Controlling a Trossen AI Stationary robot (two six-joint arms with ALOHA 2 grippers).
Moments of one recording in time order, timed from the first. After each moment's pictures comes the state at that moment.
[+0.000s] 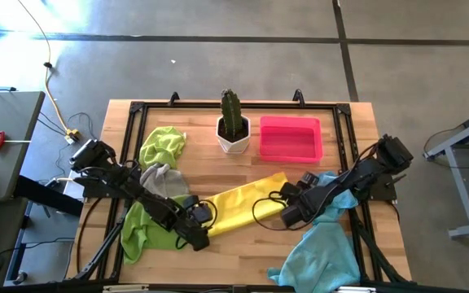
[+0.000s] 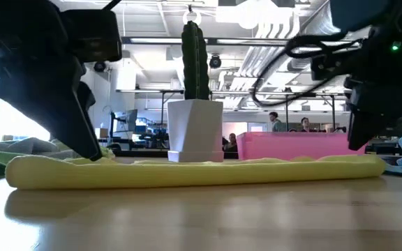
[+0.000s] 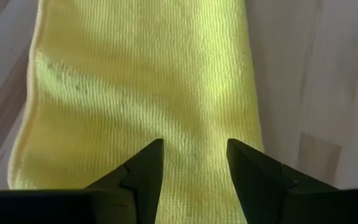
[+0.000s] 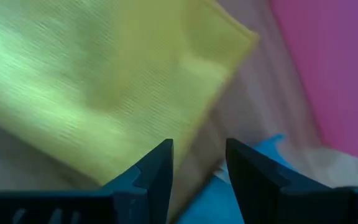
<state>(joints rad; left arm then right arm) -0.47 1.73 0.87 -0.22 -0.39 -0.82 0.47 1.67 0.96 -1.00 0.47 0.99</state>
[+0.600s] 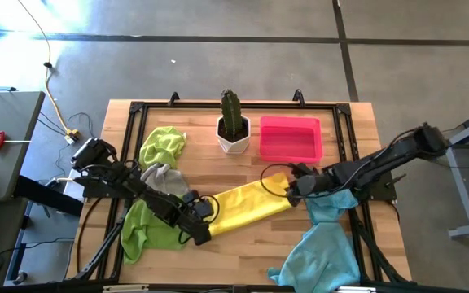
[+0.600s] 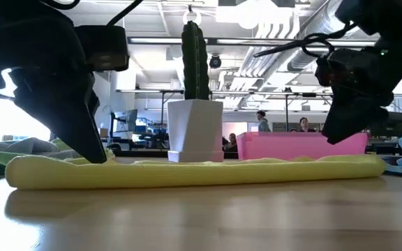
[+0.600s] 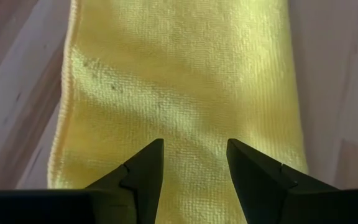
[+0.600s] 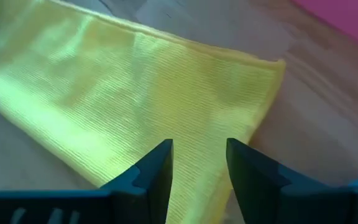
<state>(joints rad) -0.41 1.73 0.87 -0.27 -0.37 -0.82 0.27 1.16 0.45 -0.24 0.28 1.01</state>
